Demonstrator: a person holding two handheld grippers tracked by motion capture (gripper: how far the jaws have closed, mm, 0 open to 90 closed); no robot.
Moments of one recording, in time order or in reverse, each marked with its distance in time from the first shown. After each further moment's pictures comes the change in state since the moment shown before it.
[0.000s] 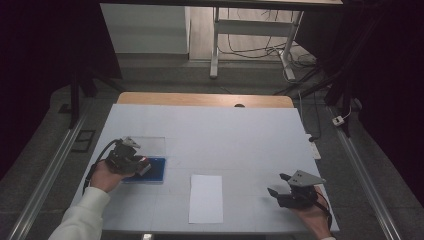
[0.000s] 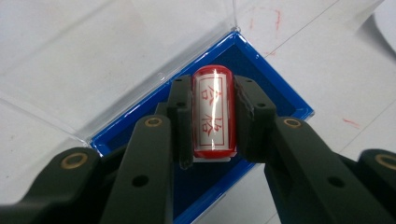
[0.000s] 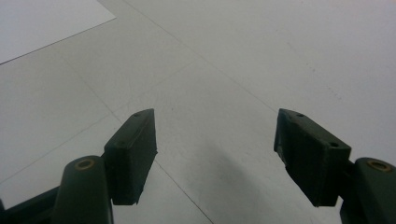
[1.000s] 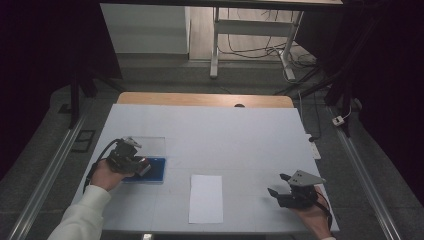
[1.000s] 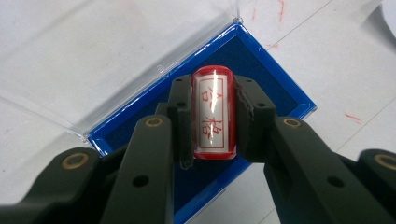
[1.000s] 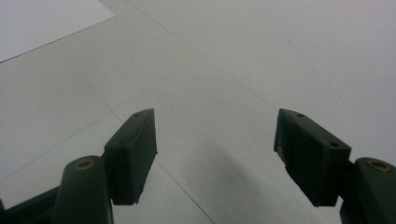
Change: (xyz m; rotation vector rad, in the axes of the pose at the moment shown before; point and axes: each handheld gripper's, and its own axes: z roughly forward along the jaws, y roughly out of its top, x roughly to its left) left arm 0.001 0.004 0.002 0.050 -0.007 -0.010; right arm -0.001 0.000 0.000 0.005 0.001 -0.001
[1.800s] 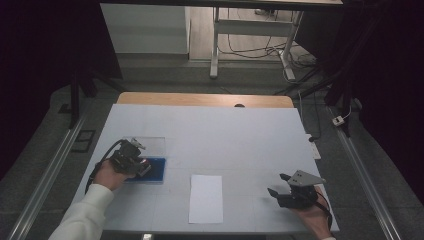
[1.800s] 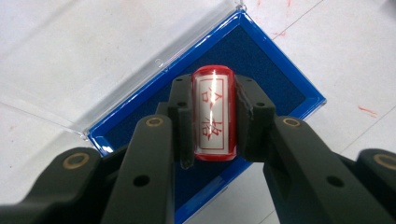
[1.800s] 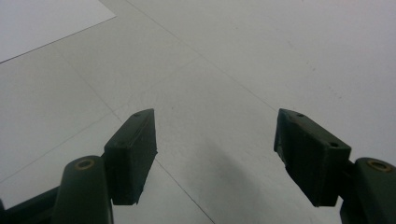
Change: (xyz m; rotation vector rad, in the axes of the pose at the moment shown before) left arm -0.008 0.004 0.005 0.049 0.046 0.025; right arm 0.001 0.001 0.000 -0.001 -0.003 -0.004
